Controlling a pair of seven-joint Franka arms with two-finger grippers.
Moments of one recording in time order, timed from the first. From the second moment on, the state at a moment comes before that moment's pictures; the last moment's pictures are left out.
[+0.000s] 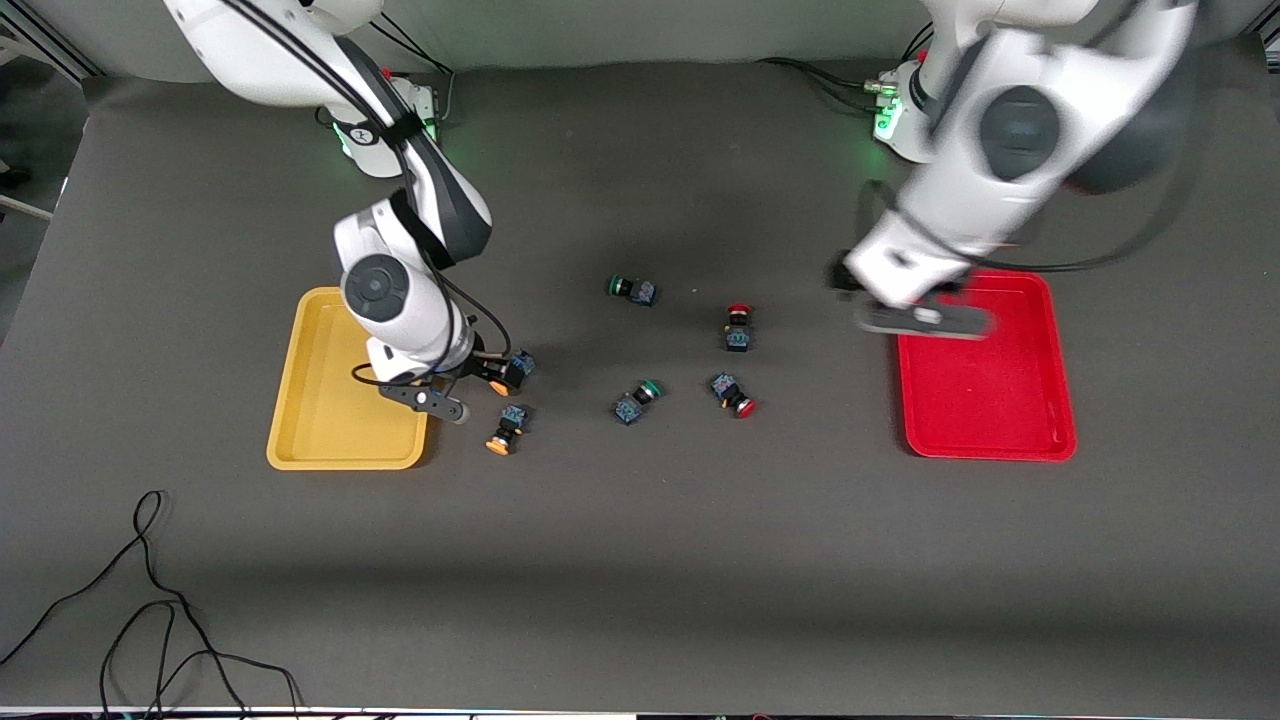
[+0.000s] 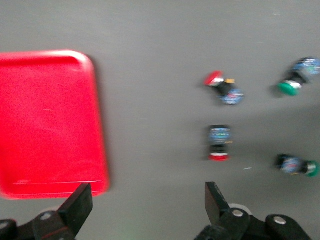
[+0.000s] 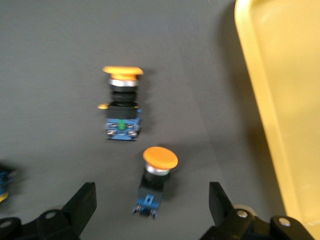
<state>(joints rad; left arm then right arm) -0.37 0.04 -0.17 -1.95 -0.04 1.94 -0.45 0.37 0.39 0.07 -2.07 0.03 2.40 0.81</state>
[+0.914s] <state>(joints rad) -0.55 0.33 -0.16 -2.10 -0.05 2.38 -0.65 0.37 0.49 0.13 -2.09 0.03 2.47 0.92</state>
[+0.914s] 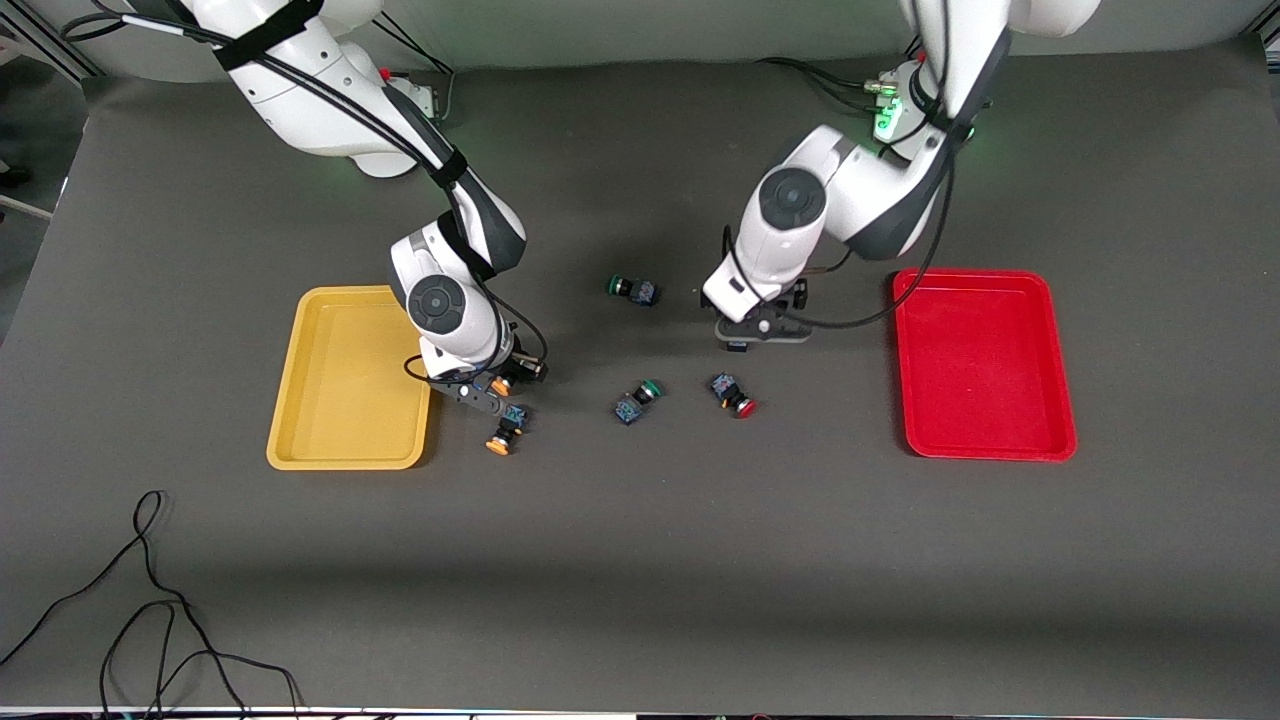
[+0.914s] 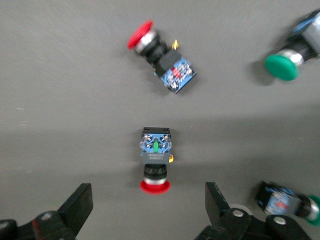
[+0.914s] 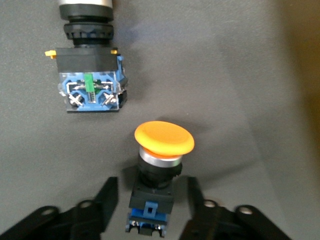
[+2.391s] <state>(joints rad) -0.43 0.39 -0.15 -1.74 -0.08 1.99 -0.70 0.26 0.22 -0.07 -2.12 0.03 2.21 0.56</state>
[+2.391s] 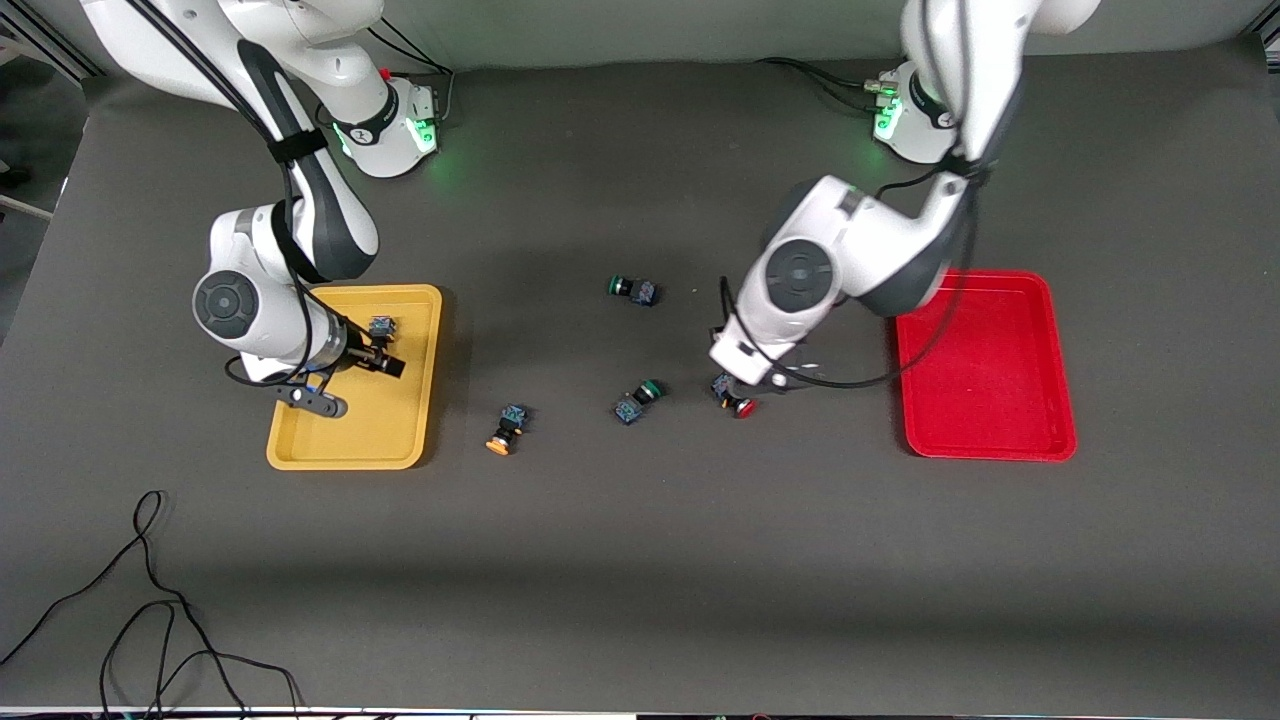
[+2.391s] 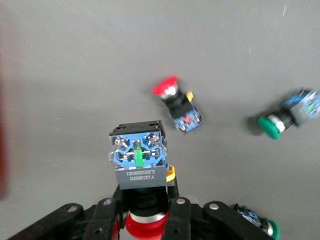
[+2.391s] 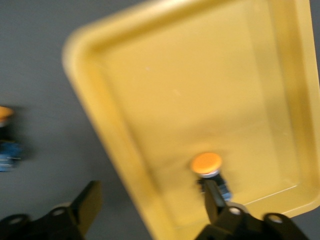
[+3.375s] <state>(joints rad) 0.08 0.43 -0.14 -2.13 0.03 2.28 -0.05 0.34 0.67 0.07 -1.82 0.07 2.45 0.86</state>
